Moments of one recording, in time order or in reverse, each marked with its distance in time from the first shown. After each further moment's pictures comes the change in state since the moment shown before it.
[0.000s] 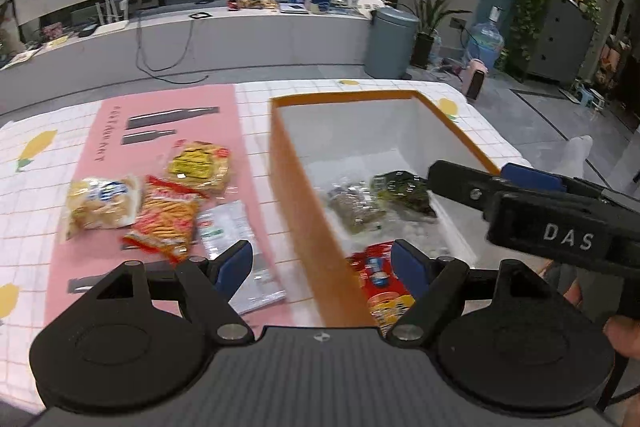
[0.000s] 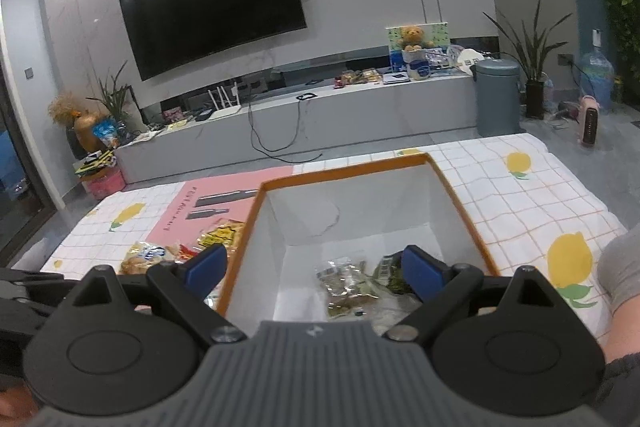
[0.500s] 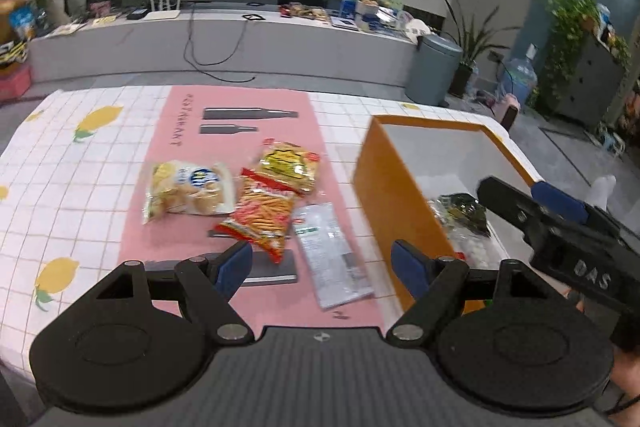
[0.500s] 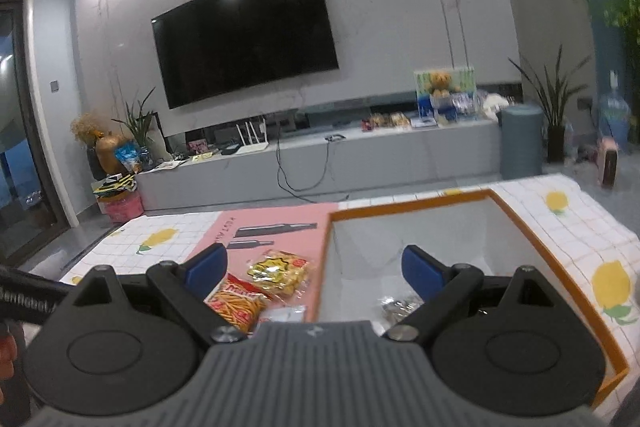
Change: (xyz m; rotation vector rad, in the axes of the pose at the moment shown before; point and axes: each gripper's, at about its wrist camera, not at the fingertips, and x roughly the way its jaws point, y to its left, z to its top) left arm -0.032 0.093 -0.012 -0.131 -0.046 0.033; right arm 0.003 0.072 -0.022 -0.069 -0.151 0.044
